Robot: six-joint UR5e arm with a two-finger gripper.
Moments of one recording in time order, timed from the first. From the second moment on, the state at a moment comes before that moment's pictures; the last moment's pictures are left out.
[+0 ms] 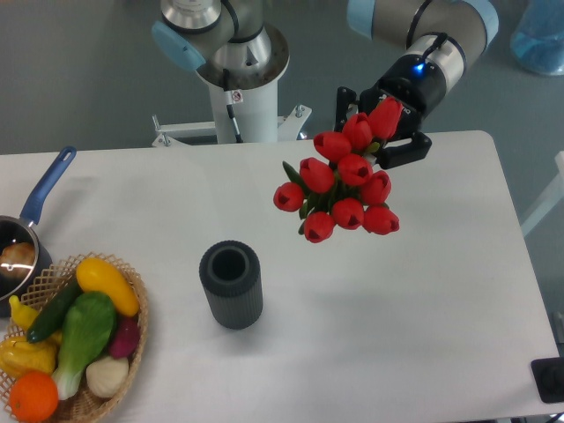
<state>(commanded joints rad) 2.90 -1.70 -1.82 -1.05 -0.05 1.41</state>
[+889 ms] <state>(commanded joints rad) 2.94 -1.69 -1.80 -1.05 0.22 1.41</state>
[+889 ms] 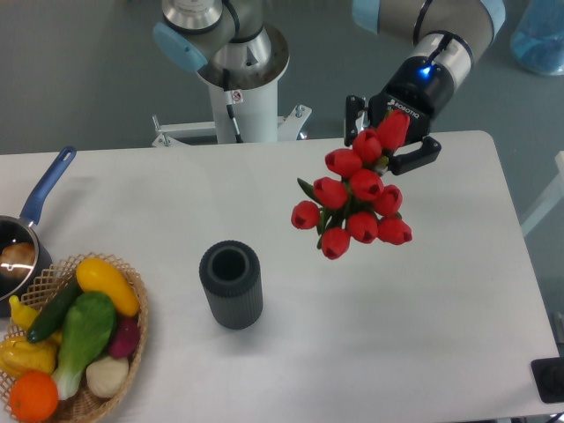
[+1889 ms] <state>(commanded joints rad) 2.82 -1.87 -1.76 -1.05 0.94 1.41</state>
